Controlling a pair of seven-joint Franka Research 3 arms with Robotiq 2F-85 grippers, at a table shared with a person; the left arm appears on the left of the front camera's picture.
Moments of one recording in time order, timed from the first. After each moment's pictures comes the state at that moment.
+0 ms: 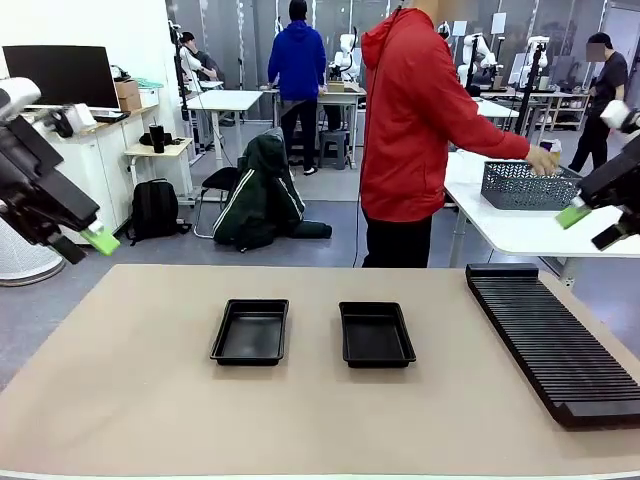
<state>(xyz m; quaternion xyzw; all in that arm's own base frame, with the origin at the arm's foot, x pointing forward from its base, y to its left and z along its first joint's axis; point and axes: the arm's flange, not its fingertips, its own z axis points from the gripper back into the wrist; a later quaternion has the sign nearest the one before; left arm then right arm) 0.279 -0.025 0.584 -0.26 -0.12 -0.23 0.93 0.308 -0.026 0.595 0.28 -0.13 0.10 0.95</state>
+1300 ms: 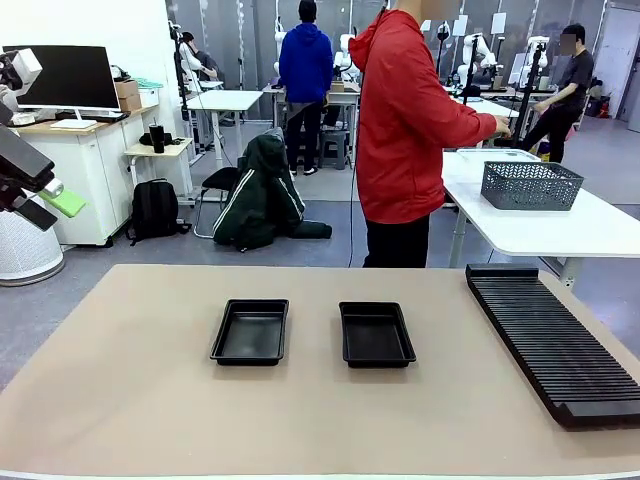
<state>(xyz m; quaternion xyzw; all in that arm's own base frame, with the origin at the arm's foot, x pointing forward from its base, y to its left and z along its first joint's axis) 0.257 0.000 0.623 -0.28 -0.17 -0.24 0.91 0.257 -0.088 0.672 0.28 -0.25 0.03 0.93</state>
